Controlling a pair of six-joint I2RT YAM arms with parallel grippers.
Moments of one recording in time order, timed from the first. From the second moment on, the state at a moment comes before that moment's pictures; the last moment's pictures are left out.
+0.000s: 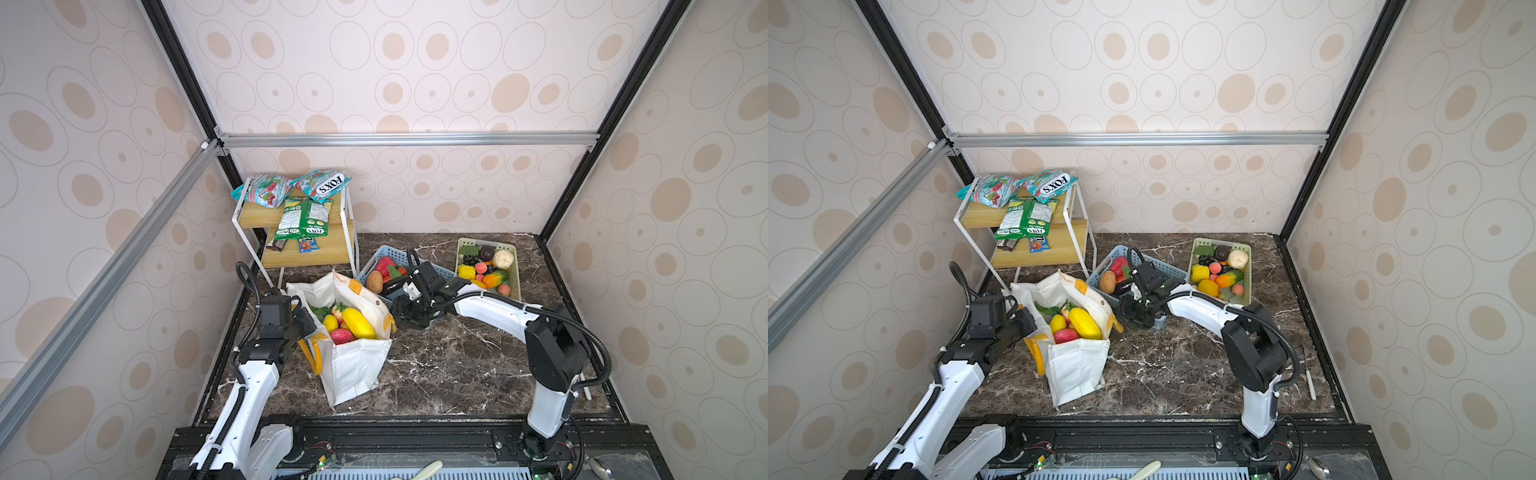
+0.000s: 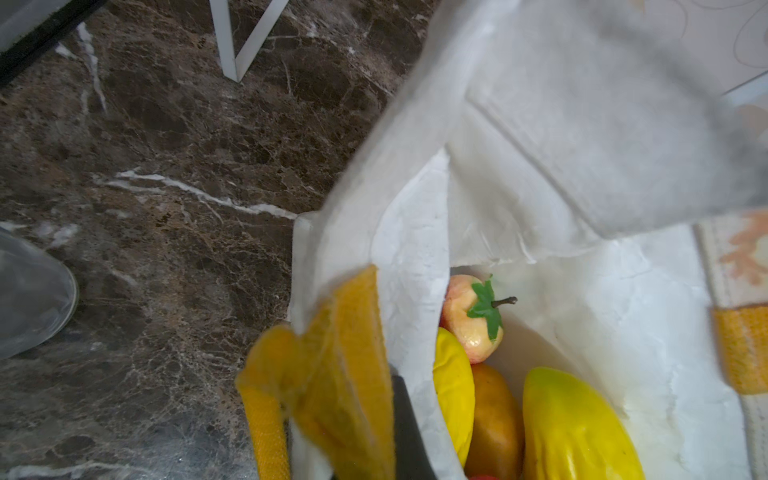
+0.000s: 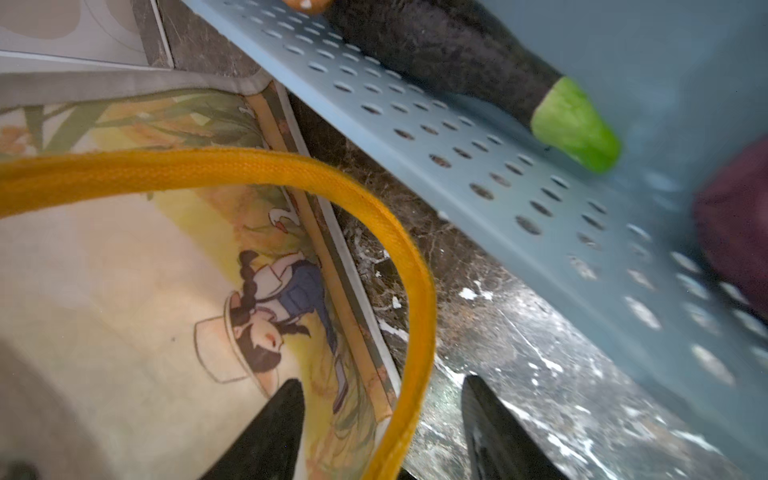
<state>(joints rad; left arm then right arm) 0.02 0.92 0.64 -0.46 0.03 -0.54 0.70 1.88 1.36 -0.48 -0.46 0.93</state>
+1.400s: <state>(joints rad) 0.03 0.90 0.61 -0.38 0.18 -0.54 0.66 1.72 1.12 -0.12 -0.48 1.30</state>
